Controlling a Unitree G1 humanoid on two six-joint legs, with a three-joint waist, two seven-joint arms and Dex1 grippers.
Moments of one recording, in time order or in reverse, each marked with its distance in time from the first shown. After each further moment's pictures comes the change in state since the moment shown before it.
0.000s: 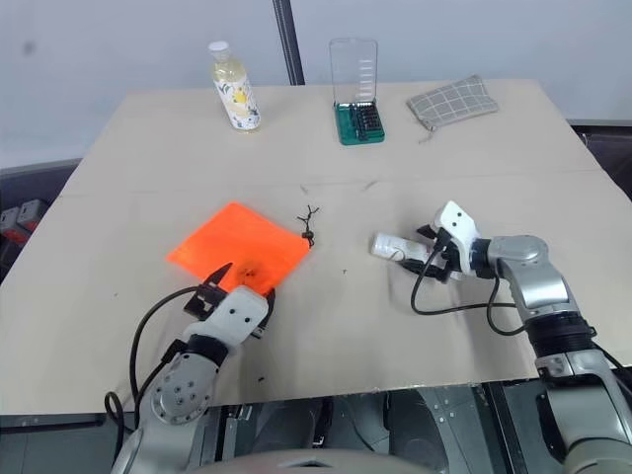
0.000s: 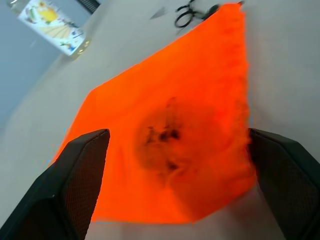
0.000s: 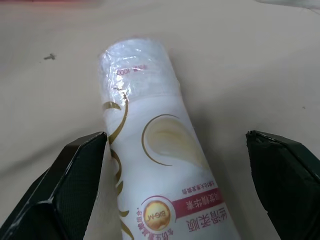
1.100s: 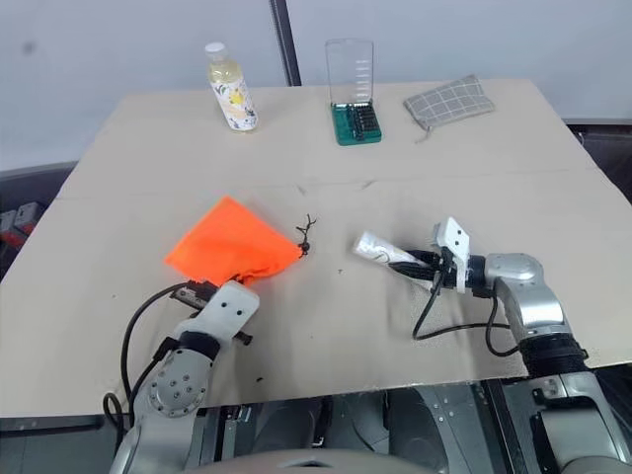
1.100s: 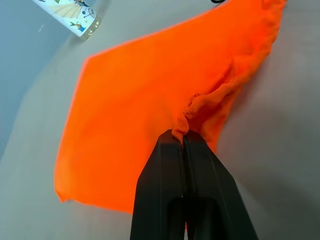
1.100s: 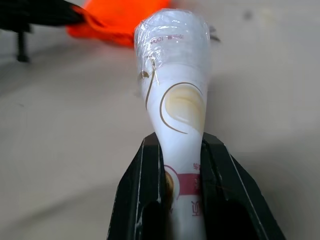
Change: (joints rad) left arm -0.011 -0.021 0.040 0.000 0.012 0.059 -0.038; right arm 0.104 0.064 -0.036 -0.096 0.151 -0.156 0.168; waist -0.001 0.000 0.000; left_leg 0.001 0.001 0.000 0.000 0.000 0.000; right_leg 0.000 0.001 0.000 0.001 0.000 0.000
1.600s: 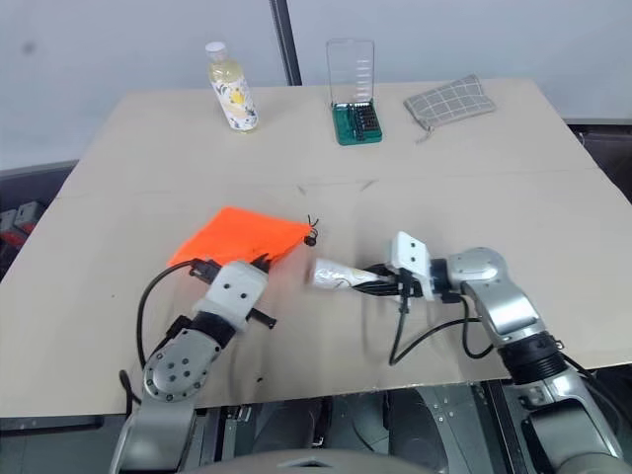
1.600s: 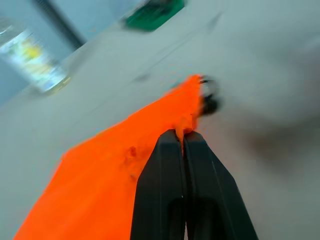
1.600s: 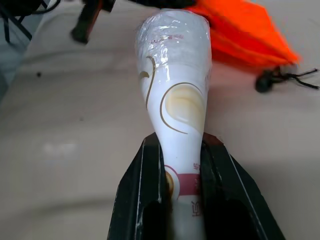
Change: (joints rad) left arm -0.108 -0.020 -0.046 -0.094 -0.222 0.005 -0.151; right arm -0.041 0.059 0.208 -0.188 -0.113 0.100 -0.063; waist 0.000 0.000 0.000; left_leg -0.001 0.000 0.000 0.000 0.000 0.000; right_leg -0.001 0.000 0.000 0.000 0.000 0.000
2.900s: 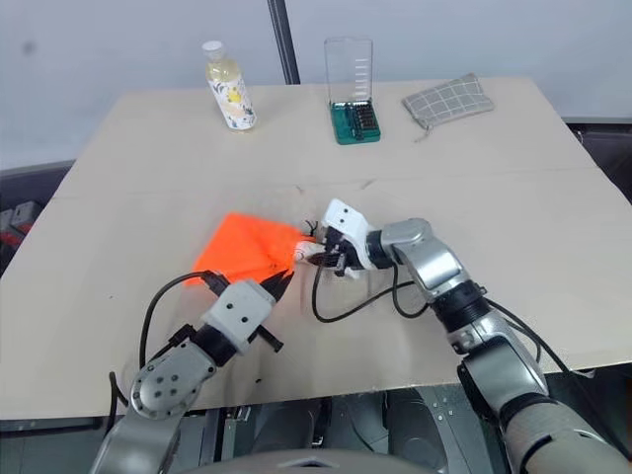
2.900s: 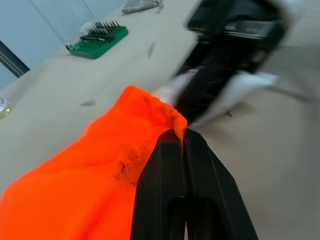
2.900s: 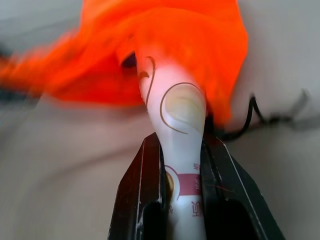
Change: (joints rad) left arm 0.078 0.142 0.002 -0.030 -0.158 -0.112 -0.053; right arm -0.355 0.279 0.116 0.308 -0.117 0.298 -0.195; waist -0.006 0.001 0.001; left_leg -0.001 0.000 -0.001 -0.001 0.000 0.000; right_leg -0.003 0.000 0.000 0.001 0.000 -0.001
